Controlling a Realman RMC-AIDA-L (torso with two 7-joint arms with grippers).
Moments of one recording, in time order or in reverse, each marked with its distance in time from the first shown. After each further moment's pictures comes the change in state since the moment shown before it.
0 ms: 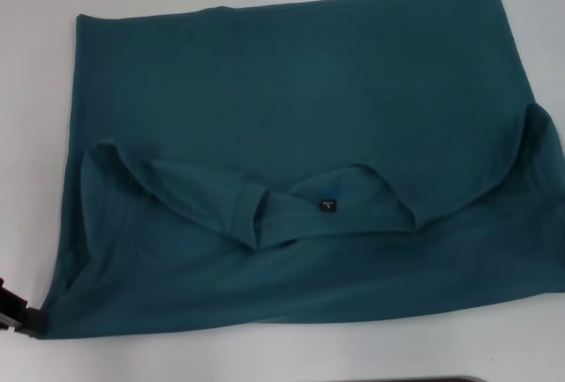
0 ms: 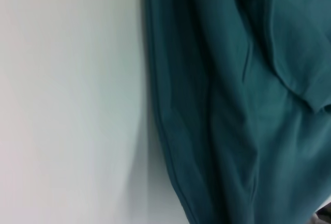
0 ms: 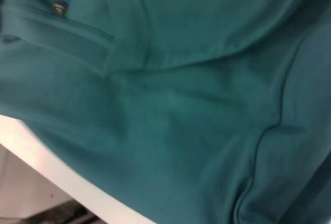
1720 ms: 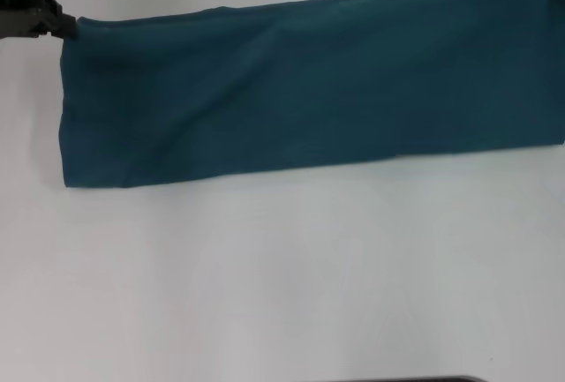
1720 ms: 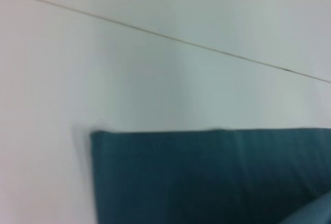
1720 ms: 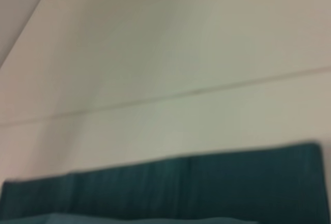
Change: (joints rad) left arm -0.422 0.130 -0.033 0.308 -0.064 -0.584 -0.107; right arm 0.114 -0.044 0.221 0.050 0.375 0.545 0.092
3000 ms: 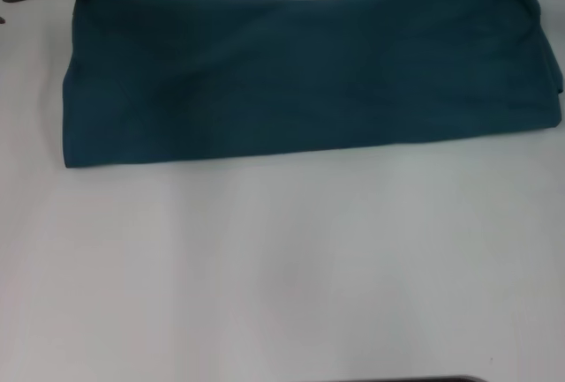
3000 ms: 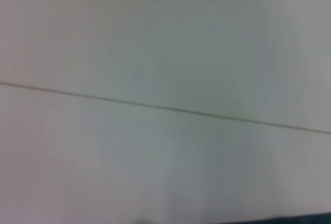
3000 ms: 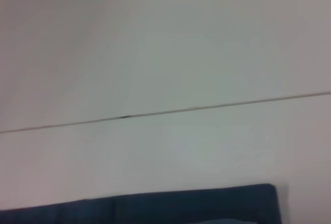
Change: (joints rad) left arm -0.036 -0.083 0.126 0.046 0.038 -0.407 -0.044; right arm 0.066 0.074 -0.214 0.164 -0.091 0.489 0.095
